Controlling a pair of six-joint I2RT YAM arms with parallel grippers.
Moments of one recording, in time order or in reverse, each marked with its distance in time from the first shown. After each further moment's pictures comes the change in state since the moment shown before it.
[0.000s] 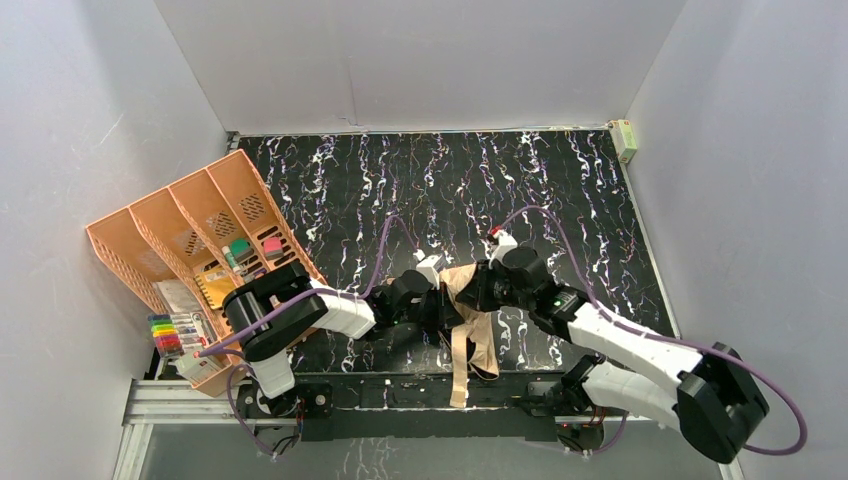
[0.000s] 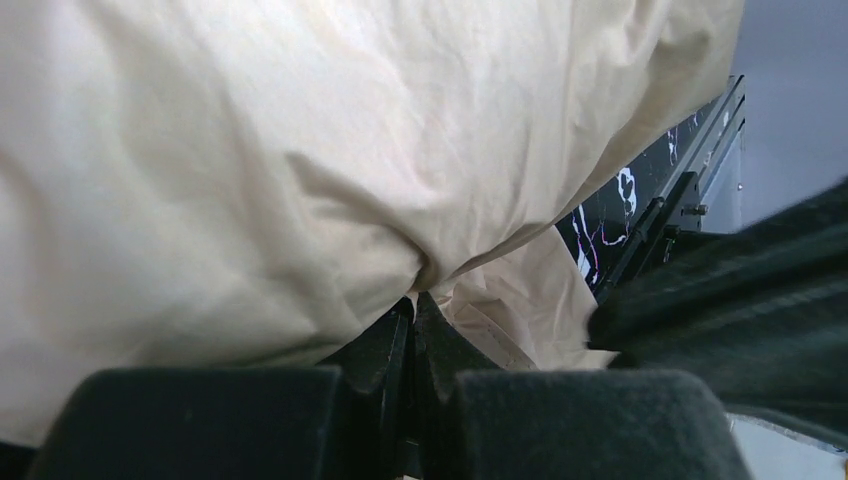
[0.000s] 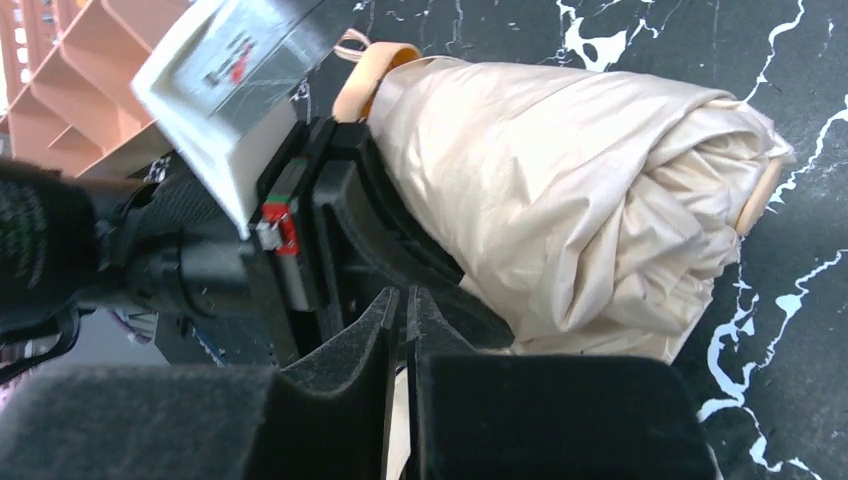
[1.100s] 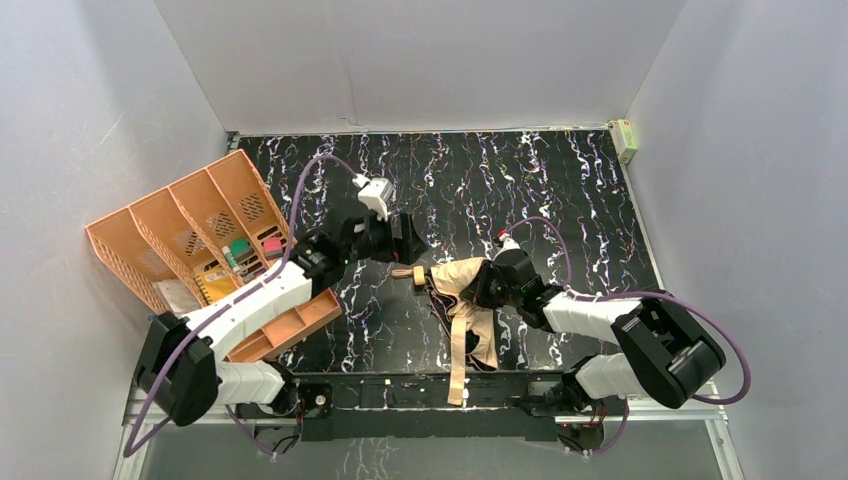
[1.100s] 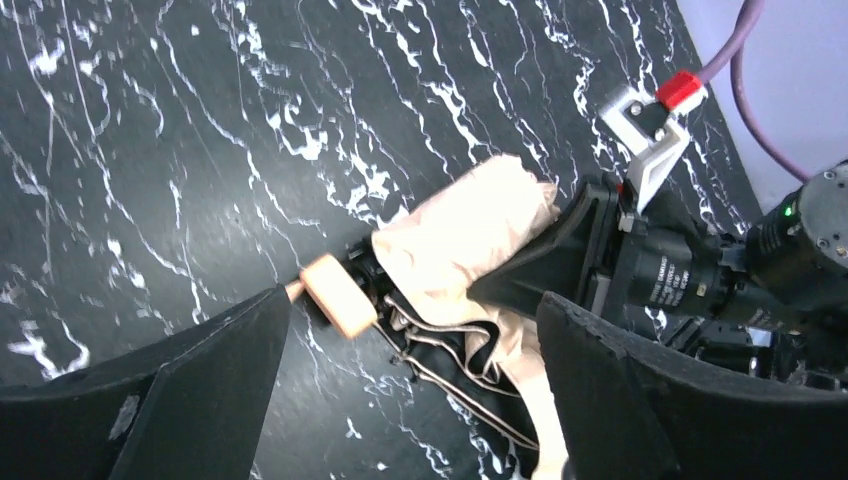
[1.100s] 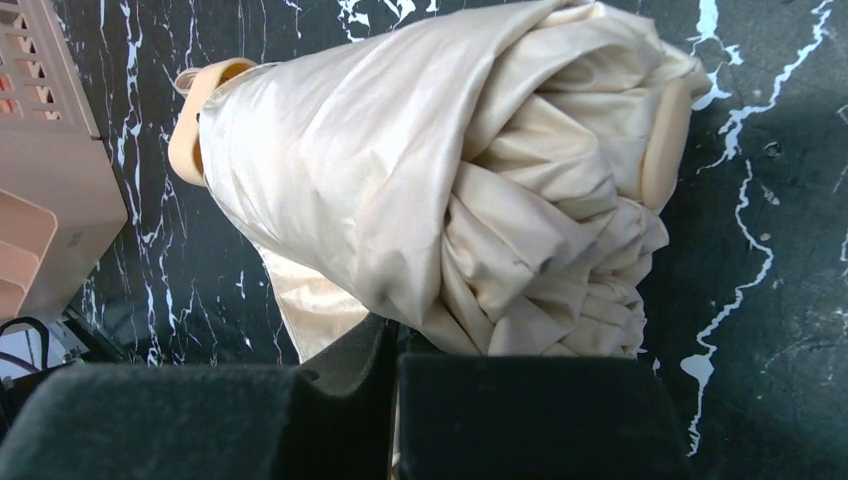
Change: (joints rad) left arm 0.334 -0.515 0.215 -0.654 -0.025 0.345; right arm -0.091 0.364 -0.071 0.295 0.074 0.130
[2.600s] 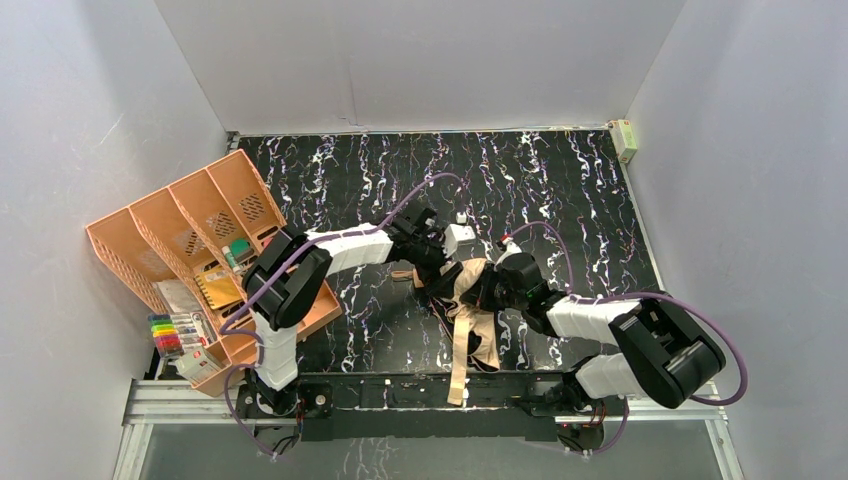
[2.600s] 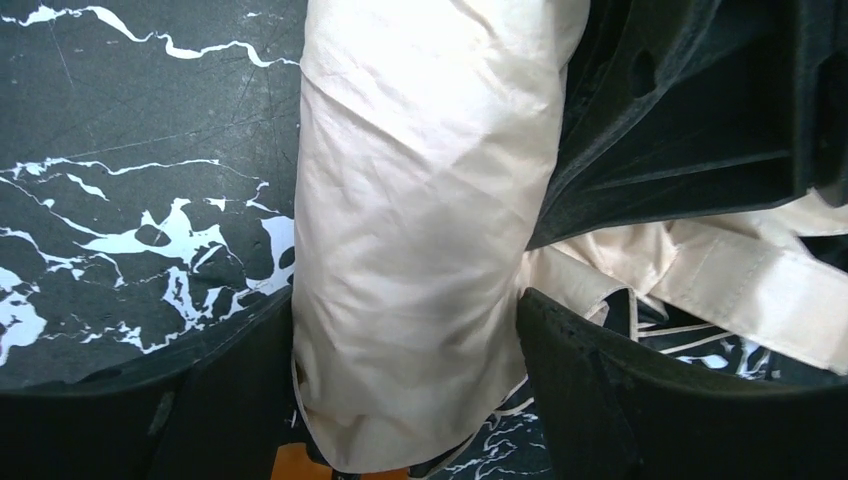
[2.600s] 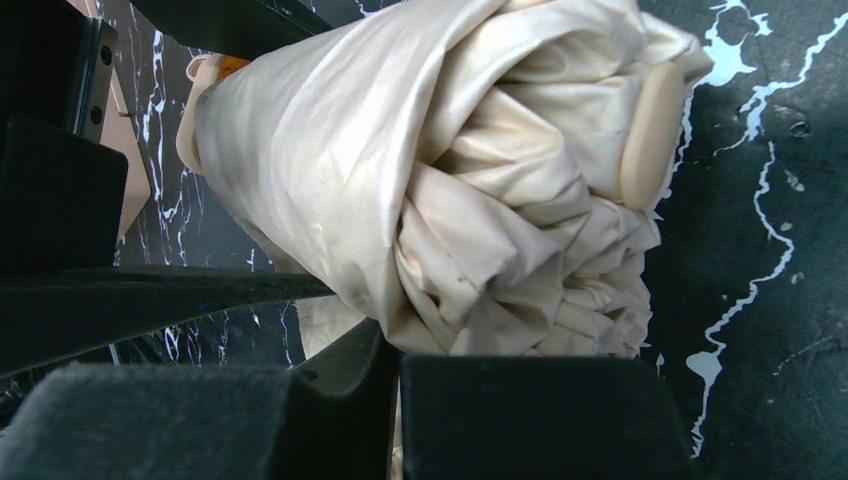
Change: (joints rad) left arm -0.047 0.701 0.390 -0.195 0.517 0.830; right arm -0.032 -0.003 -0.074 0.119 -0.097 -0.003
